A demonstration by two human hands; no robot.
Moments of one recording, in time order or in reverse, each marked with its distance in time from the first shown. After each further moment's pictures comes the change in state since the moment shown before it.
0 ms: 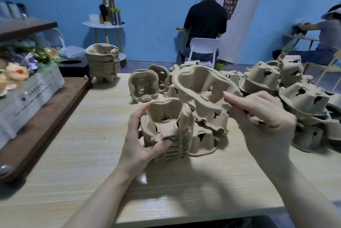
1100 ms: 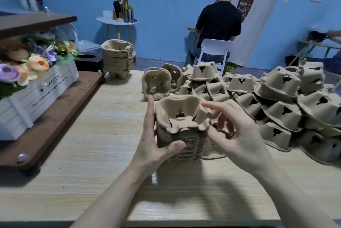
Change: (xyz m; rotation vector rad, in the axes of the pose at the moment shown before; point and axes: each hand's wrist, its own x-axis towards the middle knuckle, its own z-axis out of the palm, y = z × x) left_hand -0.003 -0.004 -0.002 -0.005 -0.061 -0.093; right_hand -0.005 -0.010 0.043 0.177 -0.413 0.270
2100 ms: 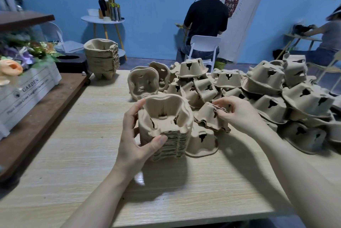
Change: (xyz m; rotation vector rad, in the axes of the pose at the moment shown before) left_hand 0.006 -0.002 0.000 -0.058 0.086 0.115; right_hand 0.032 0.099 -0.030 -0.336 -0.164 0.464
